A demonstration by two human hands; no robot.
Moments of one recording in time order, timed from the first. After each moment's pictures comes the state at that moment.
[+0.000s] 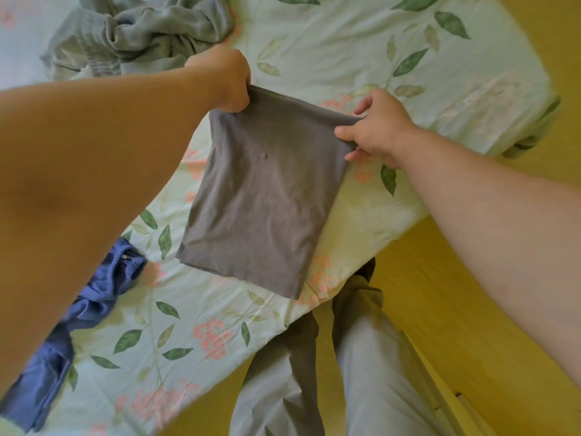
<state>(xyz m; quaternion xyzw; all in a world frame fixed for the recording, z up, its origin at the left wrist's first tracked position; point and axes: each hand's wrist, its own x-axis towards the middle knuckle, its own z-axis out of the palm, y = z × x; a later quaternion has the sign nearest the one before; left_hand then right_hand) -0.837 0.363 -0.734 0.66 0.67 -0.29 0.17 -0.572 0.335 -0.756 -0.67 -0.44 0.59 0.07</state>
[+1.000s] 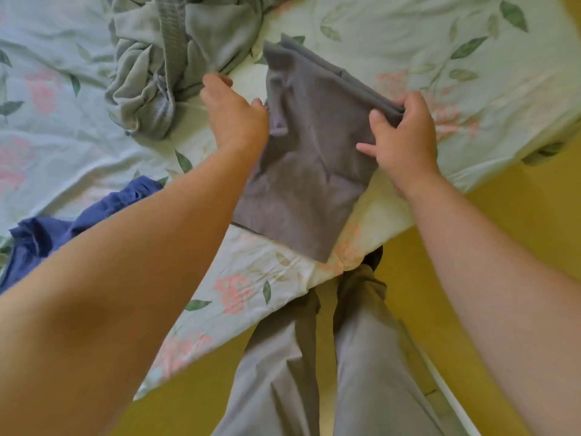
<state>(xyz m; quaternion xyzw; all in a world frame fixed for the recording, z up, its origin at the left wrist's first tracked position) -0.848 0.198 -0.727 0.30 0.90 0.25 0.20 -0.619 0.234 -0.711 -0.63 -0.47 0.55 0.27</state>
